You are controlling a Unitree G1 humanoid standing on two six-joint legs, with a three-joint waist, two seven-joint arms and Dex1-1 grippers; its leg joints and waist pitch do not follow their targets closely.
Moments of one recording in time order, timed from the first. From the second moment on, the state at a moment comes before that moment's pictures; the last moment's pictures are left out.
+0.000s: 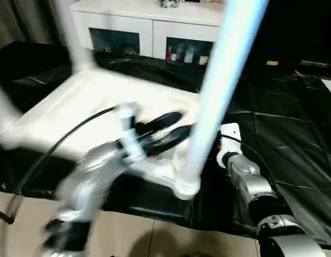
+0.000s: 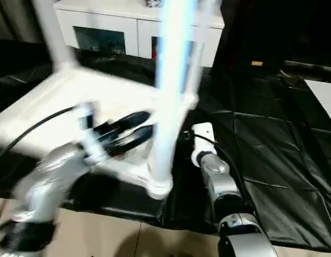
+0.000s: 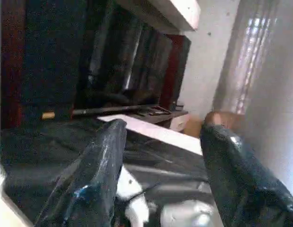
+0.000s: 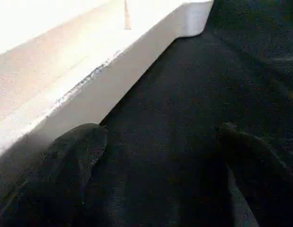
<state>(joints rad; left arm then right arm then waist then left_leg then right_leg) -0.38 0.14 -0.15 -0.09 -0.50 0.31 -0.76 -0.55 -0.09 0.00 0.87 0.03 -0.01 0.22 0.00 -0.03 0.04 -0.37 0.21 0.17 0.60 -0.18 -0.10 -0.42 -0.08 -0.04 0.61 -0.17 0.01</state>
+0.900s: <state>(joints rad) -0.36 0.74 -0.31 0.07 -0.23 0.27 -1.24 -0.22 -0.52 0.05 0.30 0.15 0.06 0.74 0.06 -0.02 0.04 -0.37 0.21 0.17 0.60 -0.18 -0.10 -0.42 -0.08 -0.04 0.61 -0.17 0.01</state>
